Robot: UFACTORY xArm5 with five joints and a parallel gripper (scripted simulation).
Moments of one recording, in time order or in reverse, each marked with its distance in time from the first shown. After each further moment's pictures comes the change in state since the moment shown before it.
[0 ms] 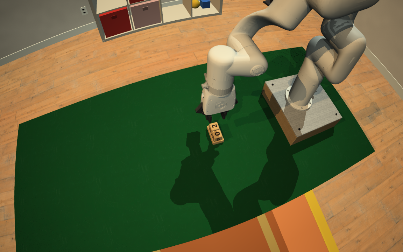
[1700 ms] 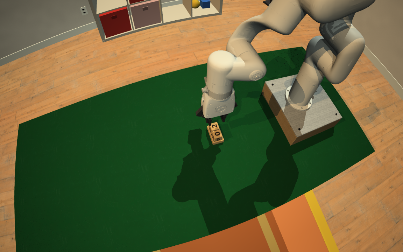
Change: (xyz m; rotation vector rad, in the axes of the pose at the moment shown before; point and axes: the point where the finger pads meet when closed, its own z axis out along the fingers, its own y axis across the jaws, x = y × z) arm 0.000 0.001 0.019 0.000 0.000 -0.001
